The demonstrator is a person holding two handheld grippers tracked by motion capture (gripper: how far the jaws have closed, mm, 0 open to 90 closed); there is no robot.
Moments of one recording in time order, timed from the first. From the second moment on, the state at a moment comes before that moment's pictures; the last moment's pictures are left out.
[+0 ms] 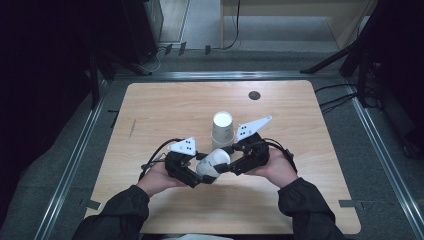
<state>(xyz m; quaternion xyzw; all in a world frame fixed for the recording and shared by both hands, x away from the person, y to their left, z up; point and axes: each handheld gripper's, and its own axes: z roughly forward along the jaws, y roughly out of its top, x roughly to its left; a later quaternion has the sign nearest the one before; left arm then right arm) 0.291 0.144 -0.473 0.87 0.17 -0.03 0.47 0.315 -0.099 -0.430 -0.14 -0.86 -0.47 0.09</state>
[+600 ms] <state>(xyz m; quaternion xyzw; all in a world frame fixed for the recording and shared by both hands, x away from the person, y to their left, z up) 0.290 0.149 -0.468 0.88 0.16 -0.02 0.45 0.313 -0.100 -0.431 -0.14 -0.87 -0.47 0.09</state>
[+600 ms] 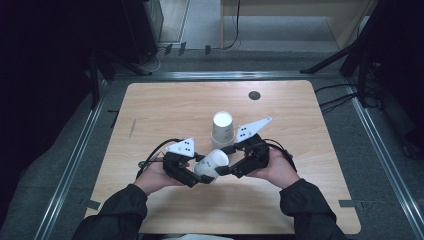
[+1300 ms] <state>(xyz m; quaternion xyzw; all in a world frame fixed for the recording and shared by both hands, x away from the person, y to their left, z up) 0.296 0.143 -0.462 0.92 0.12 -0.03 0.36 0.286 -0.117 -0.454 -0.14 -0.90 -0.42 0.02</state>
